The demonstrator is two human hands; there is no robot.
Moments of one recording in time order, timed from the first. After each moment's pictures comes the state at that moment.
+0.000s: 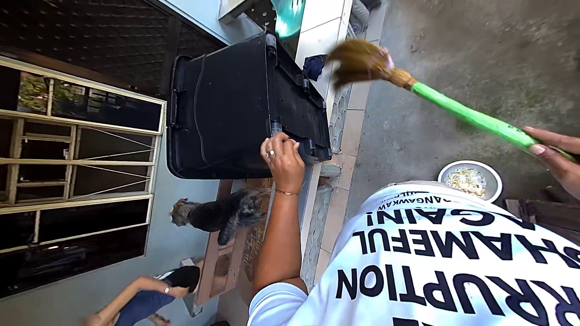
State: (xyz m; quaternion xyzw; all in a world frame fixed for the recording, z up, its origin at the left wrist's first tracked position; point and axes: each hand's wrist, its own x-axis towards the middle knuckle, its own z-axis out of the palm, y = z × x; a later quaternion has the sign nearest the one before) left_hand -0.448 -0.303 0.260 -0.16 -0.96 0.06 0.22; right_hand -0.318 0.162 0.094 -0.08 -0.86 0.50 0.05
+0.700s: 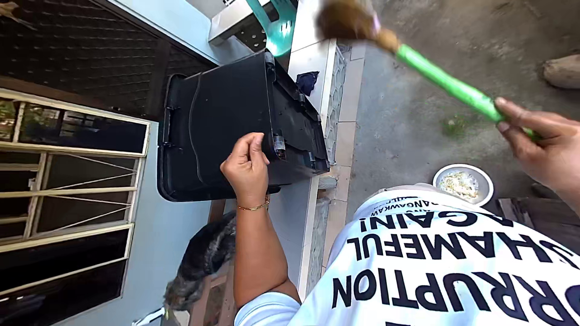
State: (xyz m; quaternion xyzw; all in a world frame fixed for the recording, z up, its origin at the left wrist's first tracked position) left_hand -0.477 -0.329 0.347 -0.20 -0.92 -0.24 0.23; right_hand -0.358 0.108 0.139 -0.06 -0.88 0.43 0.17
